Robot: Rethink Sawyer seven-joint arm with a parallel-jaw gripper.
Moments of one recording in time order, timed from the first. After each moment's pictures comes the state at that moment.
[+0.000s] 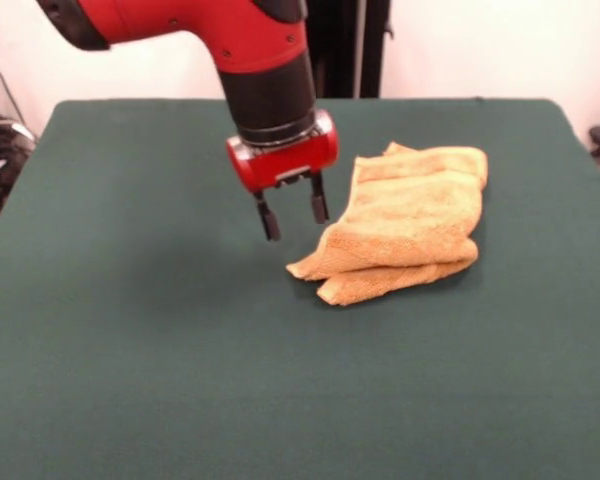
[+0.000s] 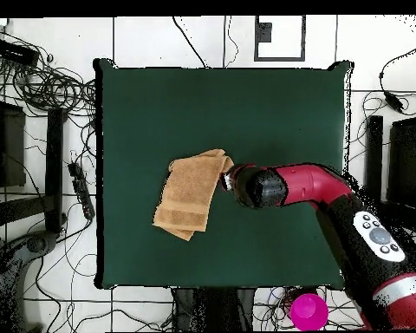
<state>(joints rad) -0.73 -0.47 0.62 1.67 -0.65 0.58 1.57</state>
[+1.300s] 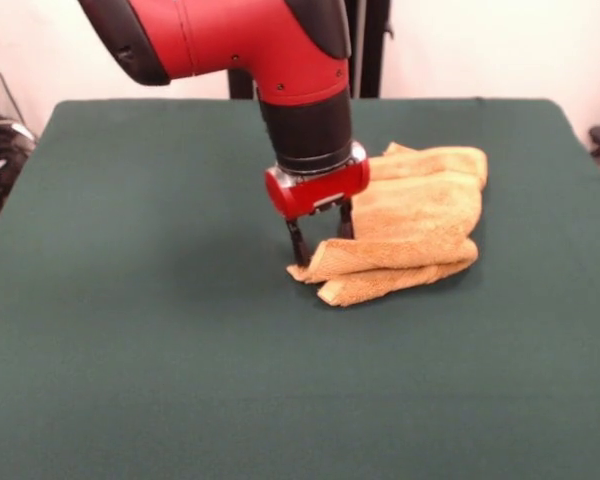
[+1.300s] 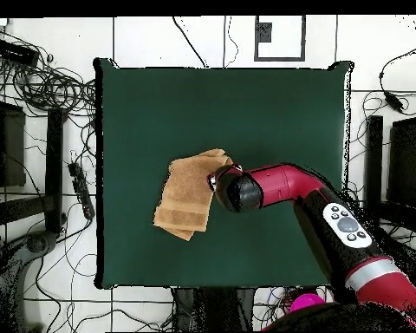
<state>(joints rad) -0.63 -0.43 0.55 1.64 -0.73 0.46 1.57</state>
